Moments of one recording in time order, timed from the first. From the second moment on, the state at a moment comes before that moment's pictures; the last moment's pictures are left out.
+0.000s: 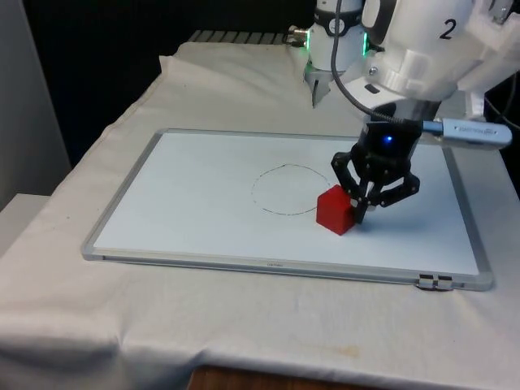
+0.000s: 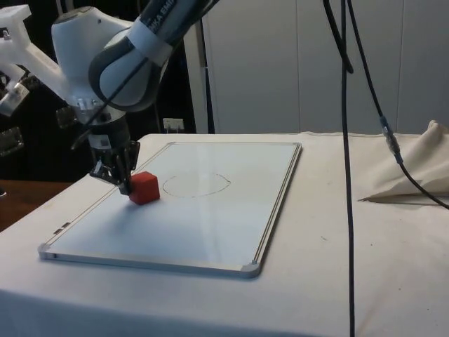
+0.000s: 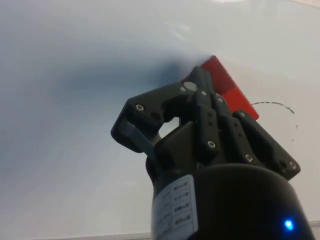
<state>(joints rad) 0.34 0.76 -0.23 -1.57 -0.11 2.35 0.40</state>
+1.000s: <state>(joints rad) 0.34 0.80 -0.31 -1.58 -0.23 2.34 0.48</state>
